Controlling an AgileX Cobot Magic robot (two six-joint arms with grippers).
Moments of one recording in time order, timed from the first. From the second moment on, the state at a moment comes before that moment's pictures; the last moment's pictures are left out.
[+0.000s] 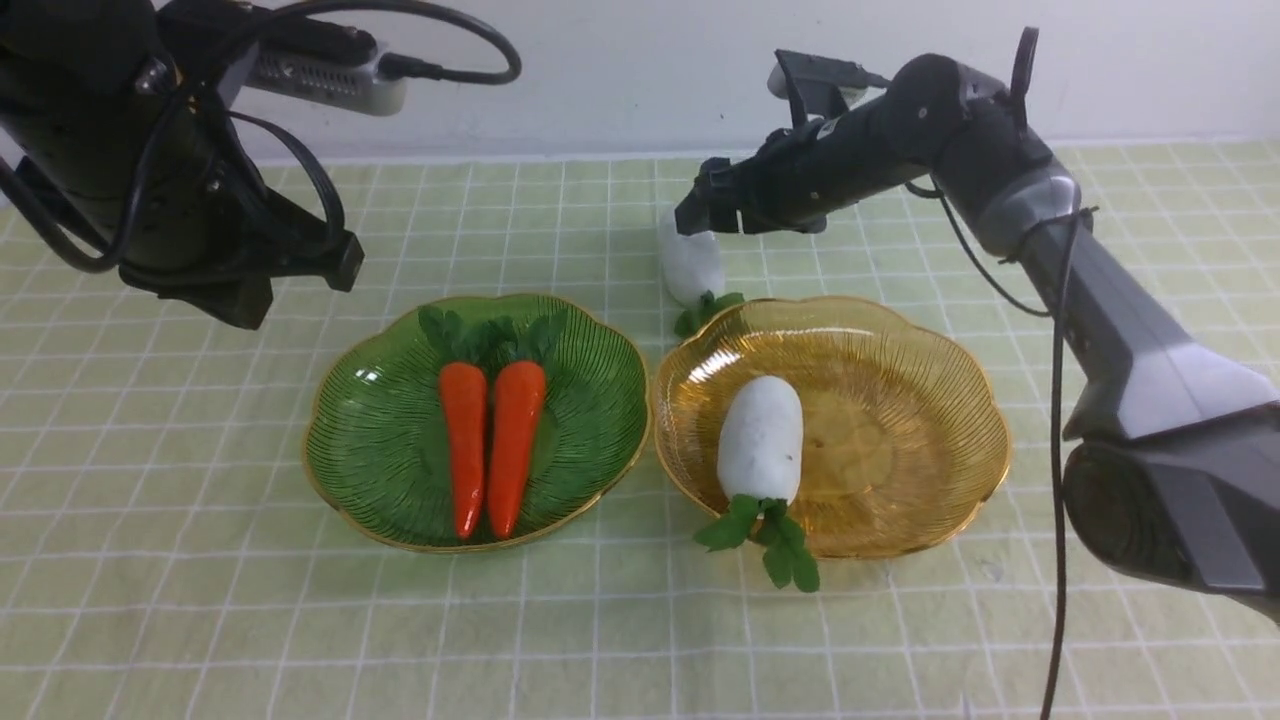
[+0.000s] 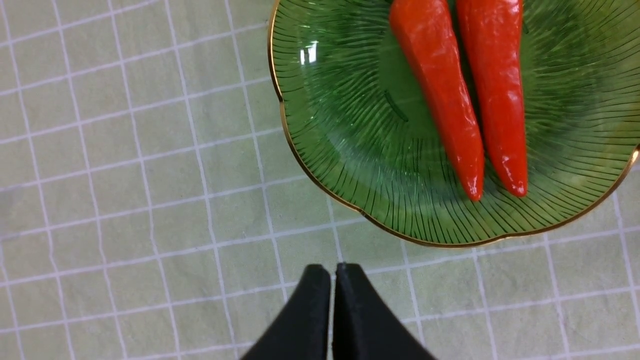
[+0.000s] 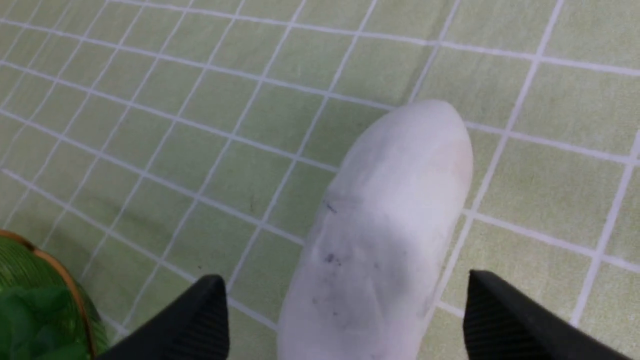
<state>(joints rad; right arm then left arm) 0.26 2.82 -2.89 0.54 1.09 -0.23 -0.27 1.54 -1.51 0.20 1.24 -0.10</state>
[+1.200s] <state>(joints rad) 0.23 2.90 -2.93 0.62 1.14 -0.35 -0.27 1.54 -1.51 0.20 1.24 -0.10</state>
